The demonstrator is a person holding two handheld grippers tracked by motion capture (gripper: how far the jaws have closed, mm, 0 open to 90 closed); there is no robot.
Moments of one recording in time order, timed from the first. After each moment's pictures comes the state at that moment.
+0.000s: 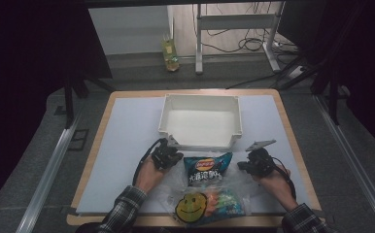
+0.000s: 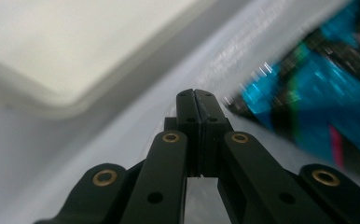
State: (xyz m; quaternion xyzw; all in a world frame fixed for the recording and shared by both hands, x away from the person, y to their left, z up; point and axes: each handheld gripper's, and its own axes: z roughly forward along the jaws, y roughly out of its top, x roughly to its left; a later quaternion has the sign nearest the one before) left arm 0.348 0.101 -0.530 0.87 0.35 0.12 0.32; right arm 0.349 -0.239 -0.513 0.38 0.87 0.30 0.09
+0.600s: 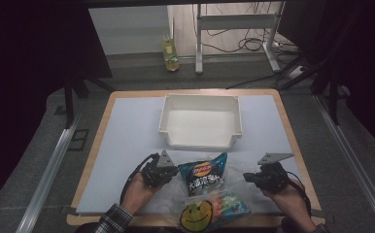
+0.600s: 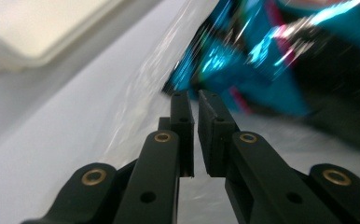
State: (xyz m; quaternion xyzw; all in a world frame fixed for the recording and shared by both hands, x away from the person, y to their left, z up) left arm 0.288 0.110 -0.505 0.88 0.30 0.14 0.35; right arm 0.289 -0.259 -0.477 0.35 0.86 0.36 0.07
